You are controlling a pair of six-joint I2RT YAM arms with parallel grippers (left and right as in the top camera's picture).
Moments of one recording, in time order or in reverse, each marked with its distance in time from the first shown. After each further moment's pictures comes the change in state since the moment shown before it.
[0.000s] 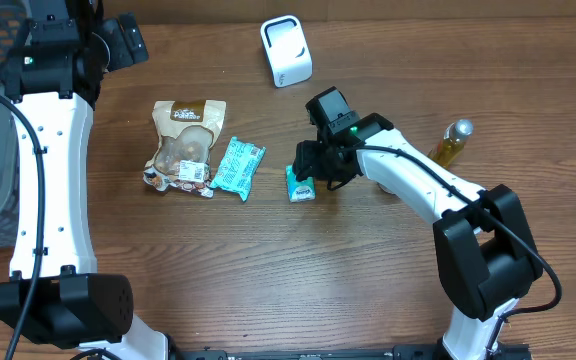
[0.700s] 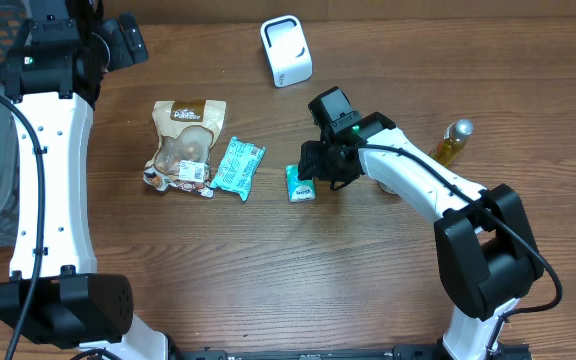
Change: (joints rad) left arm 0.000 0.000 0.000 0.000 0.000 0.000; right arm -0.006 0.000 0.000 -0.021 0.023 0.000
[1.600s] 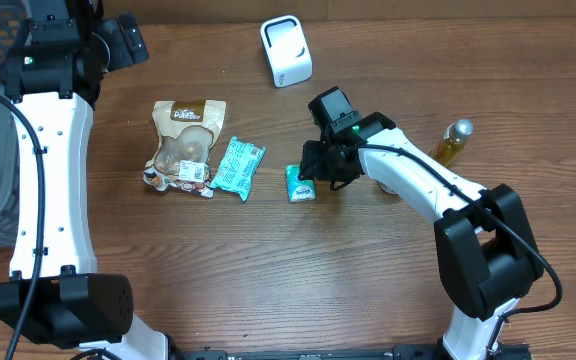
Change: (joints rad) left arm 0.000 0.000 0.000 0.000 0.000 0.000; right arm 0.000 0.000 0.000 0.001 0.001 0.000
